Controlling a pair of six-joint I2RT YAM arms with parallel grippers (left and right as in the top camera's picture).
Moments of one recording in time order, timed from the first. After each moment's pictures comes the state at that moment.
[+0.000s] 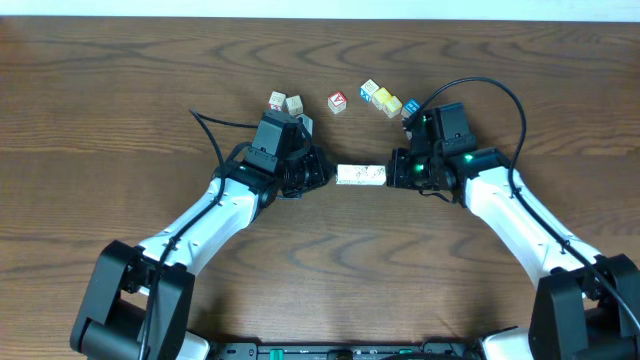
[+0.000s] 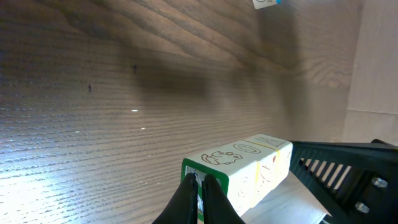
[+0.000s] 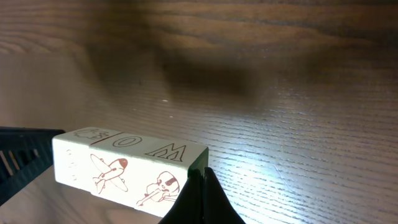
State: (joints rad) left arm -0.43 1.63 0.93 -0.17 0.49 -0.80; right arm 0.29 1.61 1.02 -0.51 -0.37 0.42
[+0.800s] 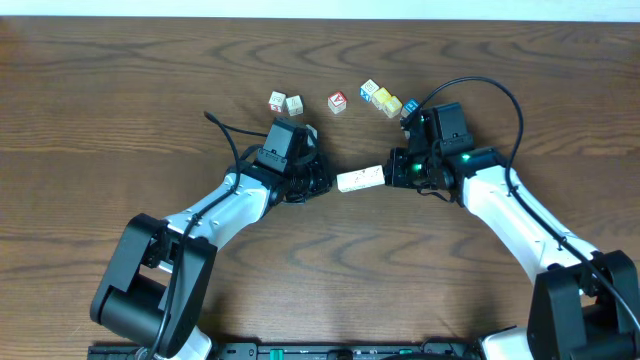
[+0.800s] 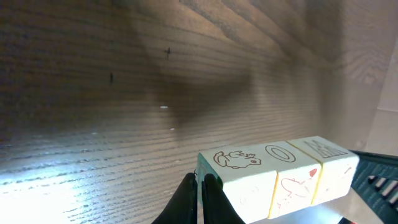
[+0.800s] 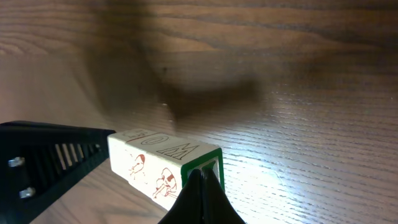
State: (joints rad) left arm -0.45 1.75 0.93 -0.14 0.48 -0.80; right arm 0.30 1.62 1.02 -0.49 -0.36 0.42
